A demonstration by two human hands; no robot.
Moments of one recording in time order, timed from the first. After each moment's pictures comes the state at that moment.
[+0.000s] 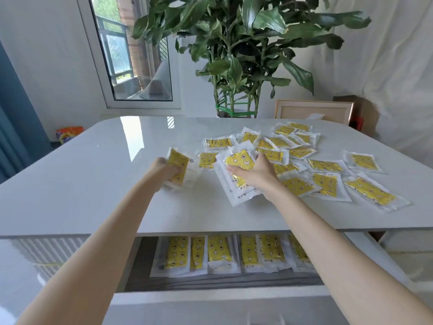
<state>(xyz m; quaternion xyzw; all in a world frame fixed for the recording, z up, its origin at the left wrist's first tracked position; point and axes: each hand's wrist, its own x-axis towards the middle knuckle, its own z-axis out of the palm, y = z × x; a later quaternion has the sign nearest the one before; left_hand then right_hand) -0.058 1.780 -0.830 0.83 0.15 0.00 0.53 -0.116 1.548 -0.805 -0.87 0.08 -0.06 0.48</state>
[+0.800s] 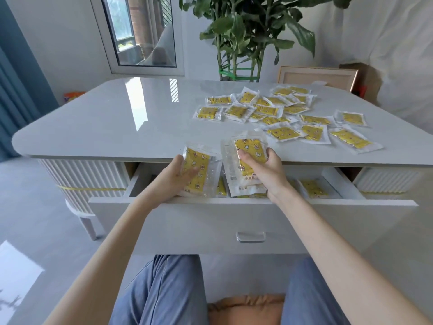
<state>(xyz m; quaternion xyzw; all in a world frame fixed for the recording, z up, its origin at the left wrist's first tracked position) -0.268 1.757 -0.878 0.86 -0.06 -0.02 0.51 -0.259 1.534 -0.867 -0.72 0.05 -0.06 0.69</state>
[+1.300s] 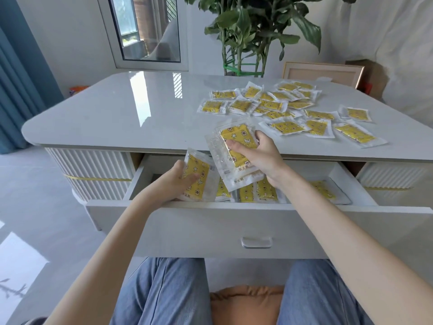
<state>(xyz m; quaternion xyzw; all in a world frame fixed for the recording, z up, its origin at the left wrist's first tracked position) -0.297 1.757 -0.879 0.86 -0.02 -0.09 0.50 -0.263 1.548 -0.845 -0.78 -0.05 -0.02 0.62</state>
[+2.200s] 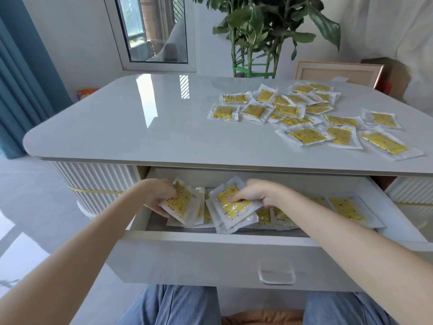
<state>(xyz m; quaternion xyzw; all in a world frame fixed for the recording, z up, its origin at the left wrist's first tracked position) -0.219 1.810 -0.897 0.83 0.18 -0.34 0.41 -0.201 1.576 -0.910 -0.85 0.07 0.32 0.41</state>
